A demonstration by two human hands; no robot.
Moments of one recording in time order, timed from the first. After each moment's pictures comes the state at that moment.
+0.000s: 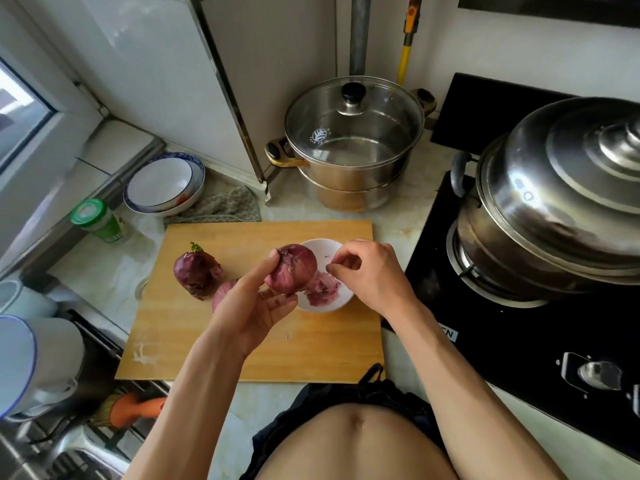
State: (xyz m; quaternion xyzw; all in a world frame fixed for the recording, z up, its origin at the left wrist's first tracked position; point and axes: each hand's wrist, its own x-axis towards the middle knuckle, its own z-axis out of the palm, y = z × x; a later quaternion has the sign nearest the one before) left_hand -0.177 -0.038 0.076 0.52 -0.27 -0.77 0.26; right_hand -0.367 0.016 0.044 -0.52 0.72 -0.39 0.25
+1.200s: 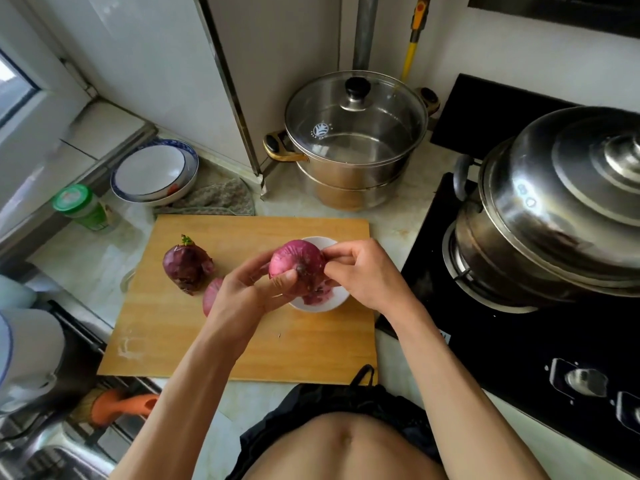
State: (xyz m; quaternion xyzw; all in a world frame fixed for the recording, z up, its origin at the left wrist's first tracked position) left_hand -0.170 -0.038 0.064 0.46 -0.43 -0.72 0.29; right_hand -0.361 0.013 0.066 -0.43 0.67 -0.40 0.45
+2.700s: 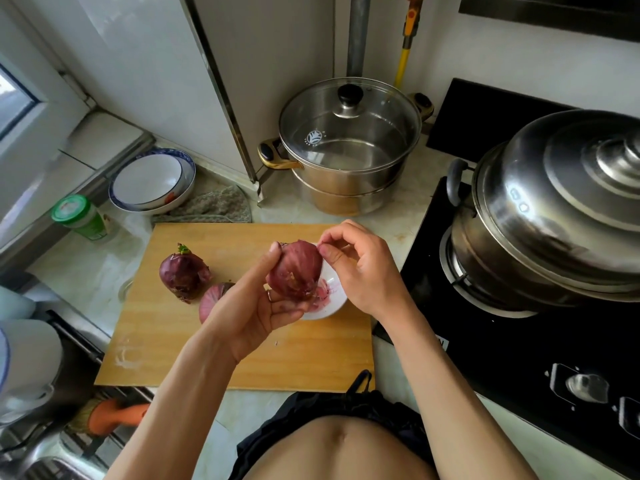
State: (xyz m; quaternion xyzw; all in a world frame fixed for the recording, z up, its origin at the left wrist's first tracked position) left_hand -0.191 -0.037 0.092 0.47 -0.32 -0.80 0.18; right_hand -0.367 0.010 0.065 -0.55 0.59 -0.53 0.26
